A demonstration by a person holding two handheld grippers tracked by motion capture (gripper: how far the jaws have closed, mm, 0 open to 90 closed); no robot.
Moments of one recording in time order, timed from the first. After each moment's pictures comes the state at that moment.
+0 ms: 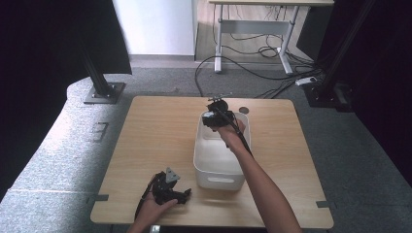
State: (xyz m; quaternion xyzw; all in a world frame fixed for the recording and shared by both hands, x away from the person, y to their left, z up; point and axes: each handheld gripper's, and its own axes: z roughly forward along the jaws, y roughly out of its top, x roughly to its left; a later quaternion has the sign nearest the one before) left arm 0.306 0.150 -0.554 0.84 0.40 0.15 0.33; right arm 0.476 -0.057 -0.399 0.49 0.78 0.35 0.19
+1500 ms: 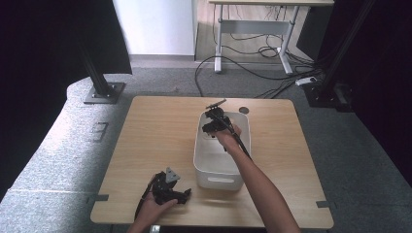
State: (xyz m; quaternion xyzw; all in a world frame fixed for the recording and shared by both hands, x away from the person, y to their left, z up) left arm 0.306 0.150 -0.554 0.84 0.40 0.15 0.33; right arm 0.502 -0.050 -0.451 0.52 0.80 0.27 0.16
